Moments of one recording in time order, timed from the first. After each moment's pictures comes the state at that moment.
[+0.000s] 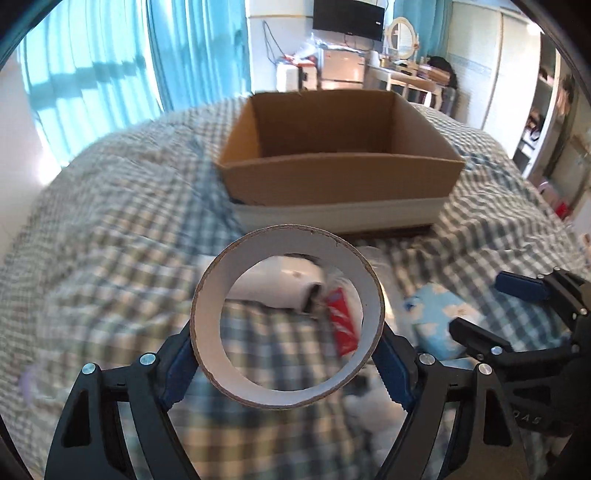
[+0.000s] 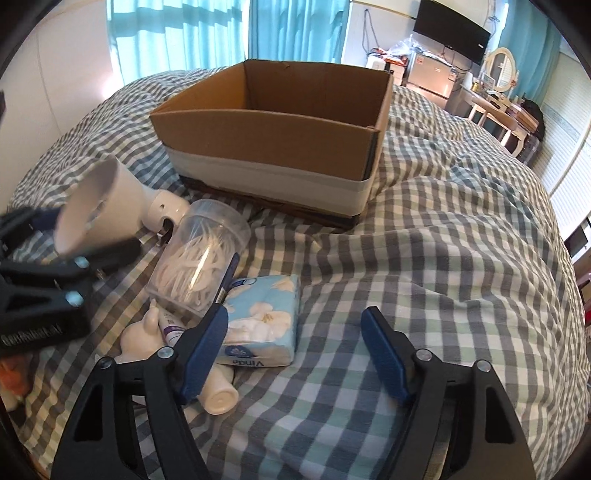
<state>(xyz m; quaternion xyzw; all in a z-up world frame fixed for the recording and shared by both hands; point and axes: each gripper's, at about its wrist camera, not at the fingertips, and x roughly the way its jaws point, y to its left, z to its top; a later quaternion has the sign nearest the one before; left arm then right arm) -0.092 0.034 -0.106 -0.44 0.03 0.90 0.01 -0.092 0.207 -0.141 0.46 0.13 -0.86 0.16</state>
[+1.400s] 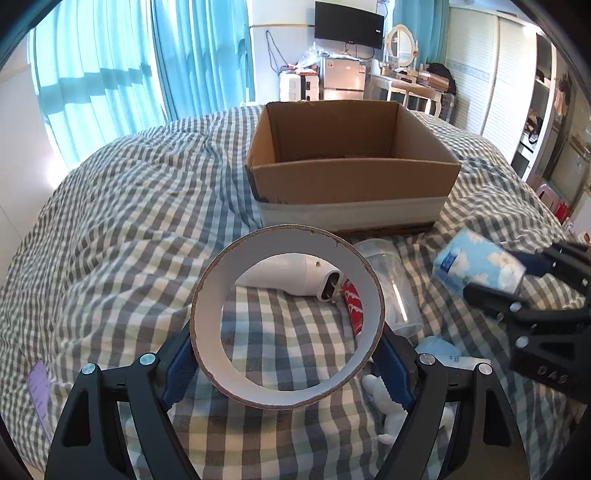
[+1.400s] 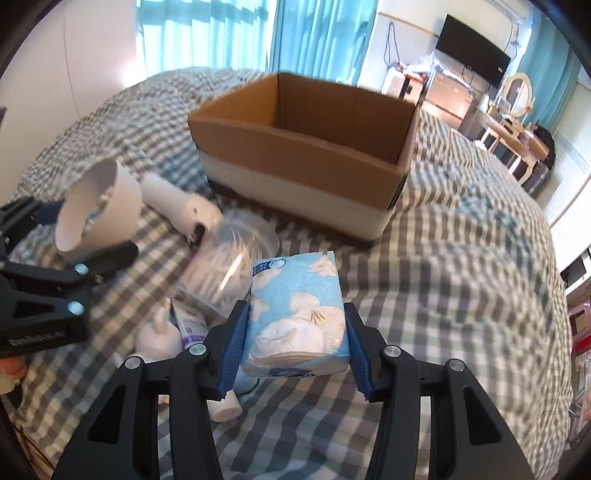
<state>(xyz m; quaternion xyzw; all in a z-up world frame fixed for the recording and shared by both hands) -0.066 0.015 -0.098 -0.43 0.03 0.90 0.02 -0.084 0.190 -0.115 0.44 0.17 -0.86 0.18</state>
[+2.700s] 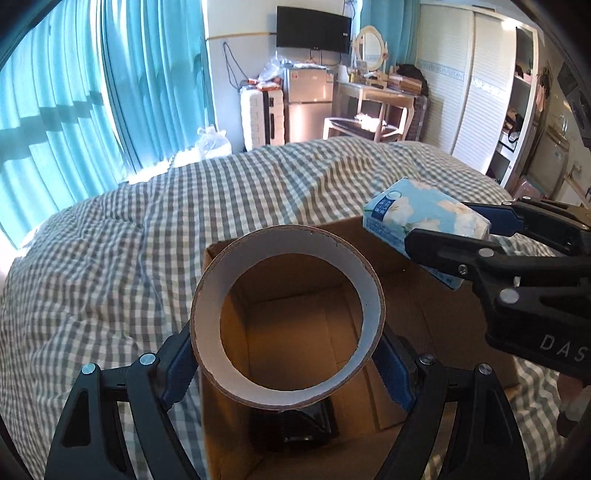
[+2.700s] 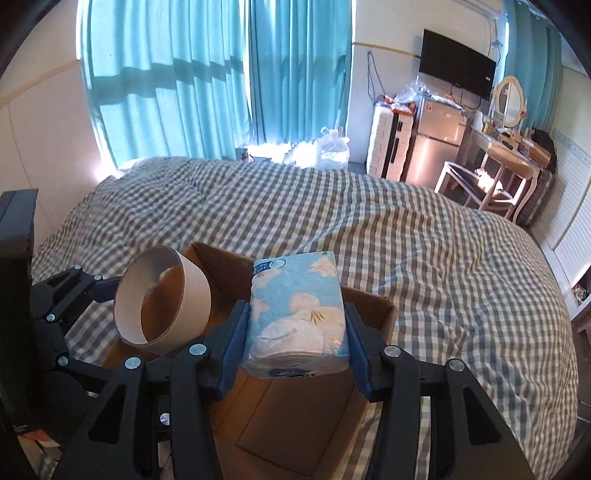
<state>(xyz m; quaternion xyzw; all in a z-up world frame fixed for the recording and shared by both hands) -0.302 0.043 -0.059 -0.42 0.05 0.90 0.10 -0.313 0.157 -0.035 0.39 0.09 -0.90 0.19</state>
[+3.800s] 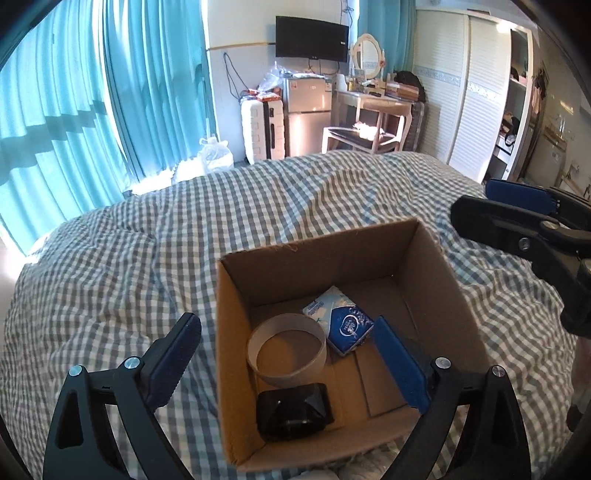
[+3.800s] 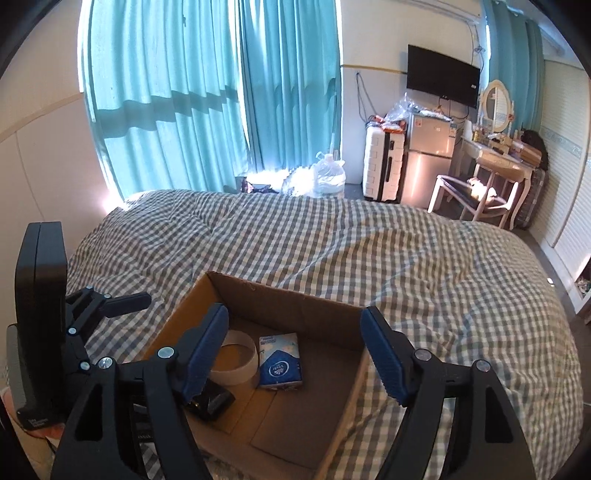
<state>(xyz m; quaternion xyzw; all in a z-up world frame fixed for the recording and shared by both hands) -0.266 0.036 -0.021 -0.40 0.05 0.91 0.09 -0.272 0.184 0.009 0.34 0.05 -0.92 0.19</state>
